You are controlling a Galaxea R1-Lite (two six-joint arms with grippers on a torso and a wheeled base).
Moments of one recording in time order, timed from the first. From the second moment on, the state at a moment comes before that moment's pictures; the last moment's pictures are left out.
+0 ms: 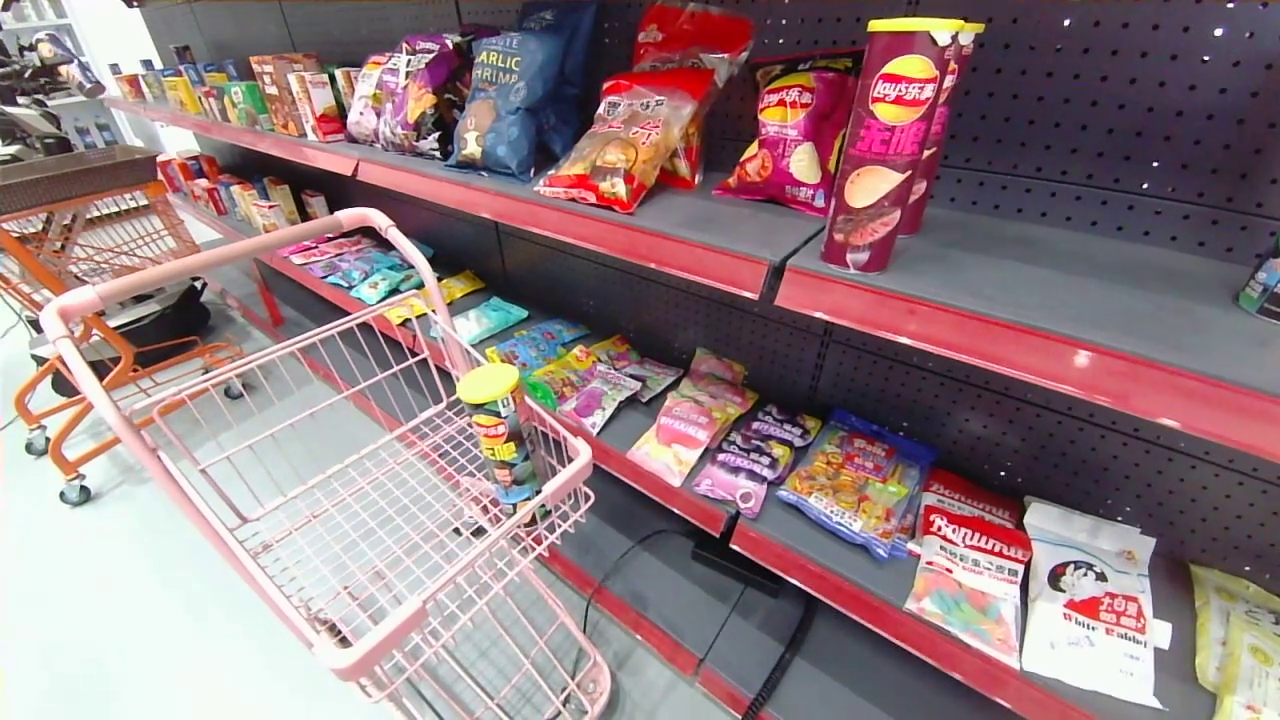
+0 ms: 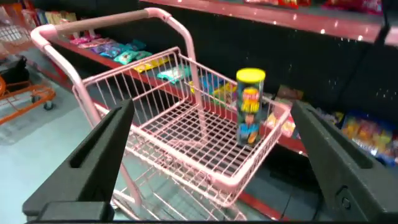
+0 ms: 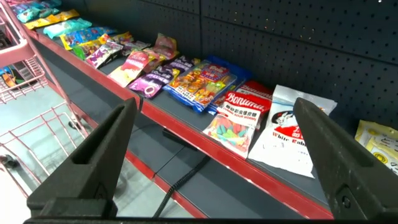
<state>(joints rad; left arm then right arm) 0.00 0.24 -0.32 -0.02 -0.02 -0.05 0.00 0.00 0.00 0.00 0.01 0.00</state>
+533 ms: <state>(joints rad) 0.04 1.26 -0.49 -0.47 -0.26 -0.10 0.00 0.00 0.00 0.00 0.01 0.00</state>
